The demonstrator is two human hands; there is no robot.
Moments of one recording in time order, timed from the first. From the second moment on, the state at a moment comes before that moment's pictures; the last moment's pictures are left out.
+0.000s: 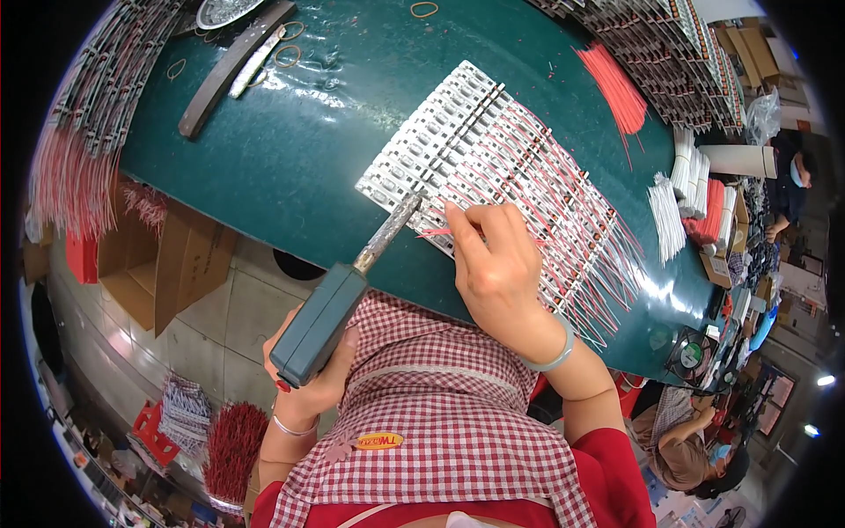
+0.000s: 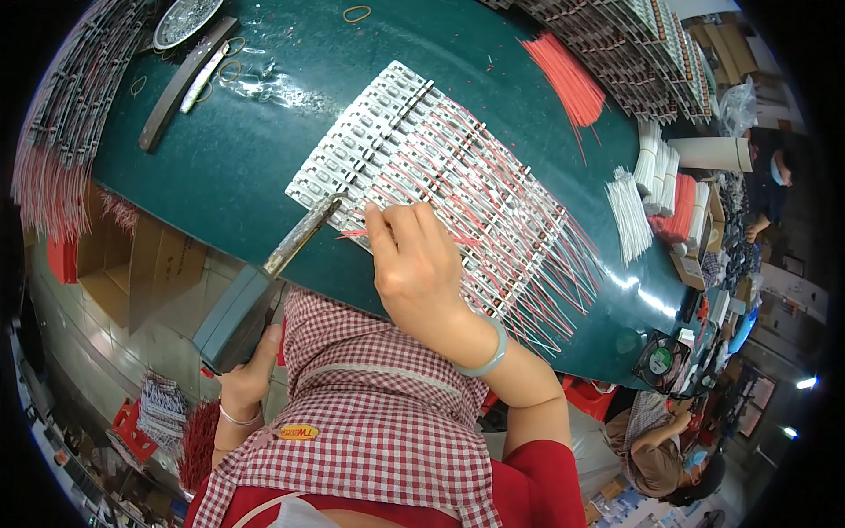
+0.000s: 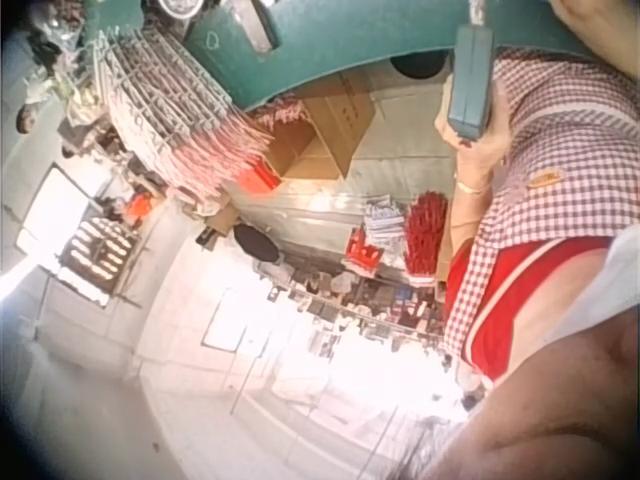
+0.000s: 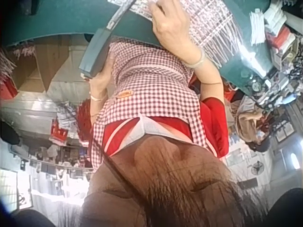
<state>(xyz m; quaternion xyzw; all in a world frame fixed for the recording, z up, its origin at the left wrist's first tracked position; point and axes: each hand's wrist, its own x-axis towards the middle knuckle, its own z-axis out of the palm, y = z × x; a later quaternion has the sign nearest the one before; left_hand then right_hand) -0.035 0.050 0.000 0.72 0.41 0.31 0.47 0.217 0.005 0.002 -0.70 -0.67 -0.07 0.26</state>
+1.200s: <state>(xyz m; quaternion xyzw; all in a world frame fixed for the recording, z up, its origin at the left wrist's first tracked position) -0.050 0.043 -0.002 0.71 0.42 0.32 0.48 0.206 0.001 0.003 -0.70 -0.65 -0.03 0.29</state>
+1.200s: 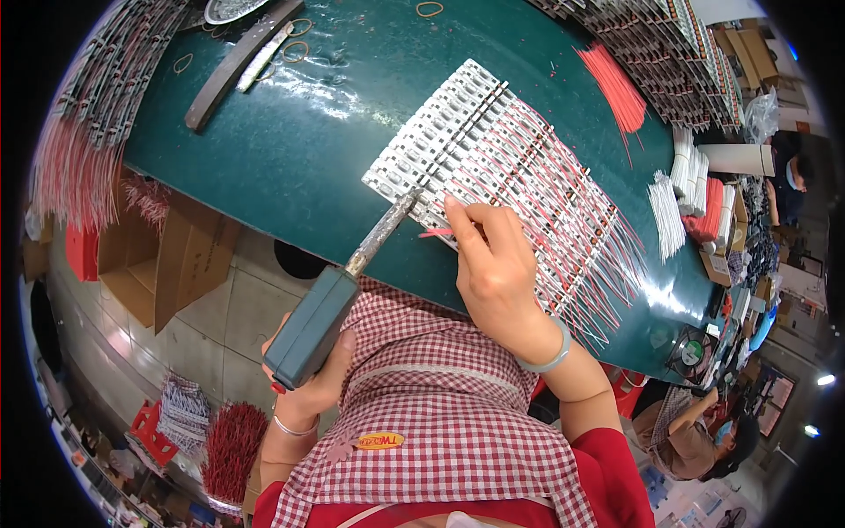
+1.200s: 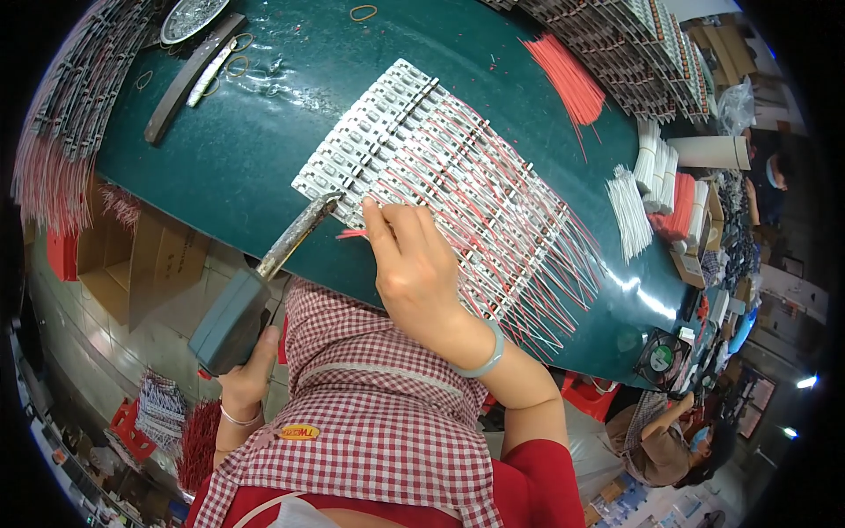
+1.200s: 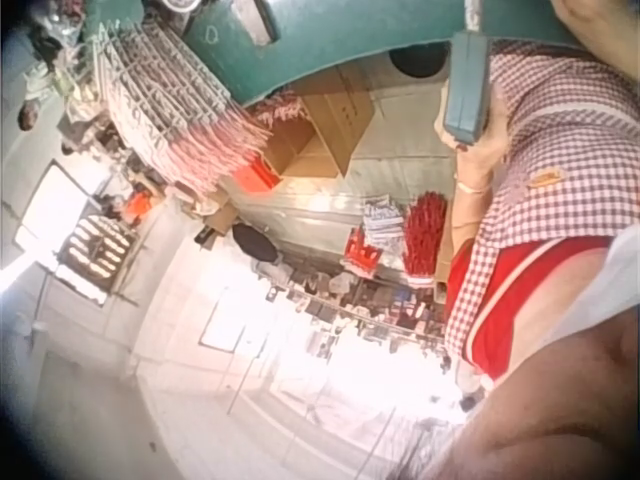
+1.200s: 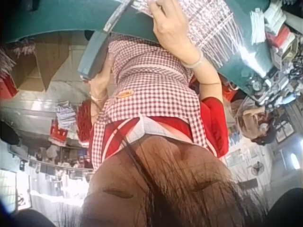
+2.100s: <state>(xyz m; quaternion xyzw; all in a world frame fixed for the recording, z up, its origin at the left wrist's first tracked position) -0.046 0.042 0.003 0.70 0.41 0.30 0.50 0.196 0.001 -0.008 -0.71 -0.63 -0.05 0.32</state>
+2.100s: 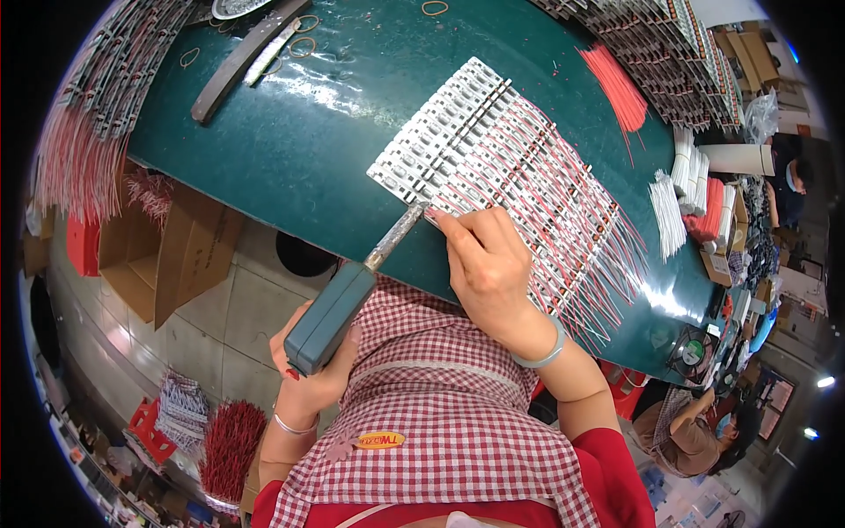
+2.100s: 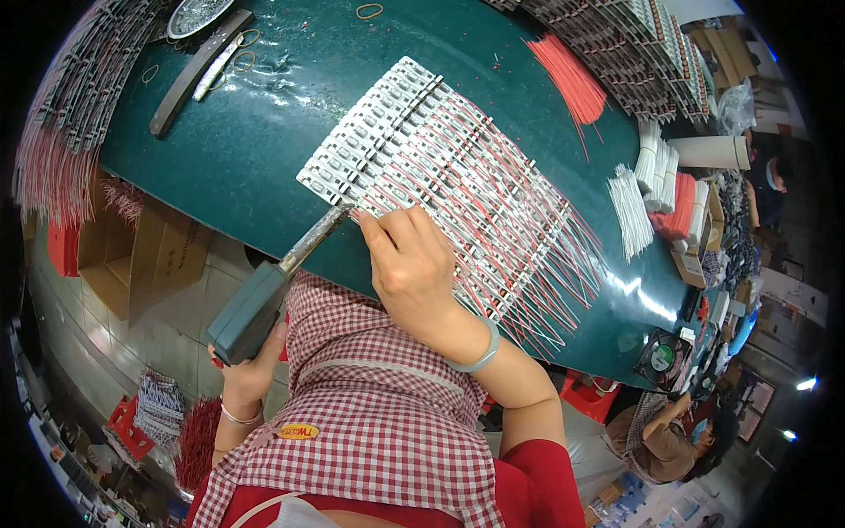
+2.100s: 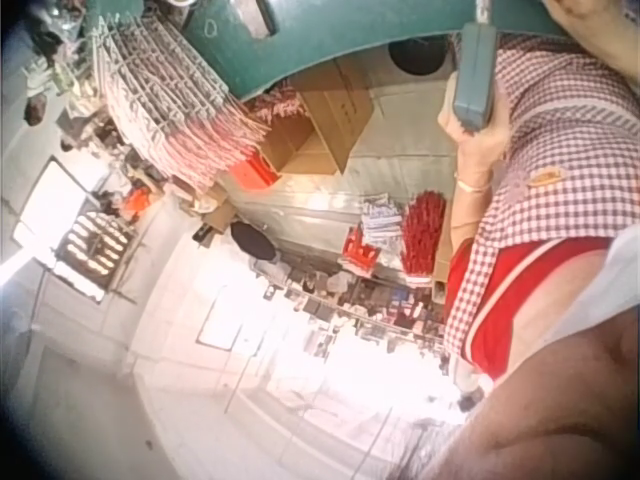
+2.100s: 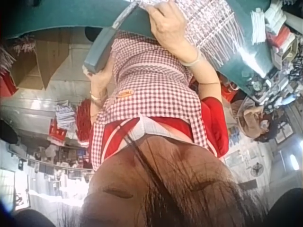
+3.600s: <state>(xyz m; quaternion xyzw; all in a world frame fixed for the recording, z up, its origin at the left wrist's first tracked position) 0.037 0.045 -0.014 0.25 0.37 0.47 0.76 0.358 0.013 -0.021 -0.79 -0.53 0.01 0.31</state>
